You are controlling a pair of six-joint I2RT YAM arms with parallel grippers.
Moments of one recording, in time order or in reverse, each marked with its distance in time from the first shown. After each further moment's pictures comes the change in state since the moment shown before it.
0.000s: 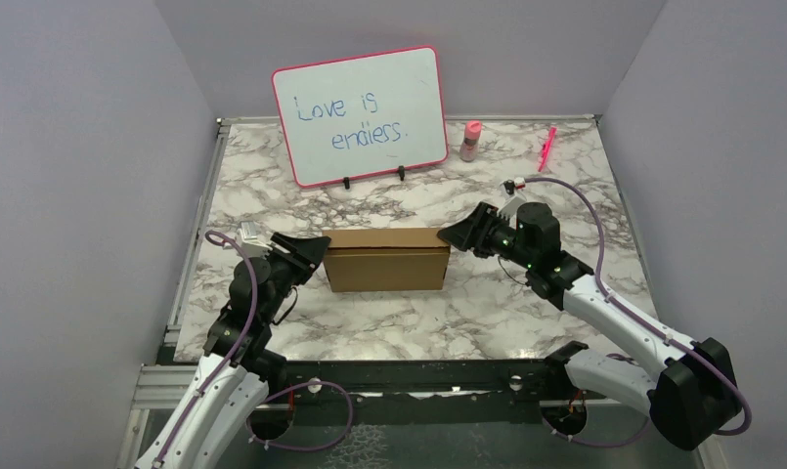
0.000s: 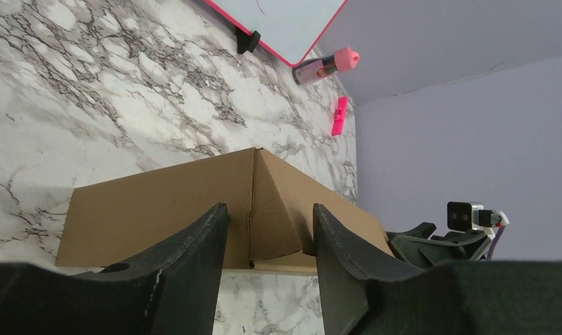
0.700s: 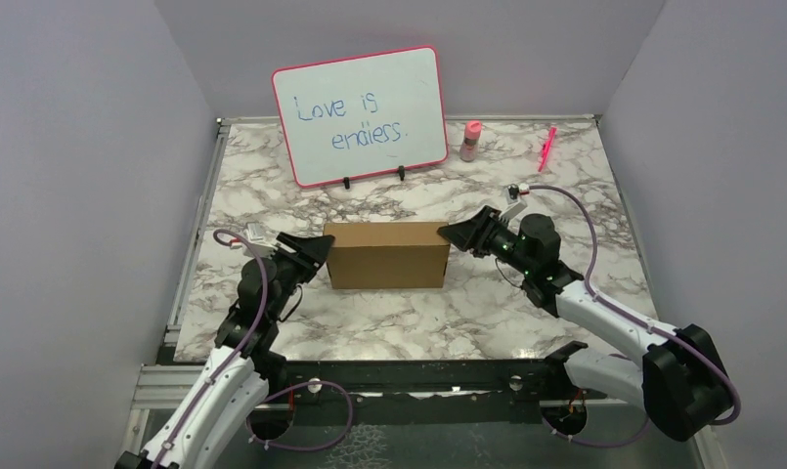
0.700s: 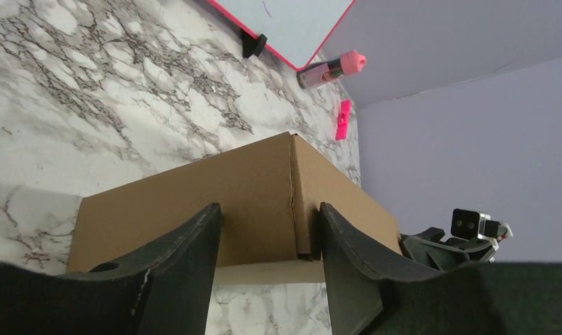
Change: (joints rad) left arm 0.012 0.050 -0.101 0.151 0.014 0.005; right arm -0.019 0.060 -0.155 0.354 -0.027 0.033
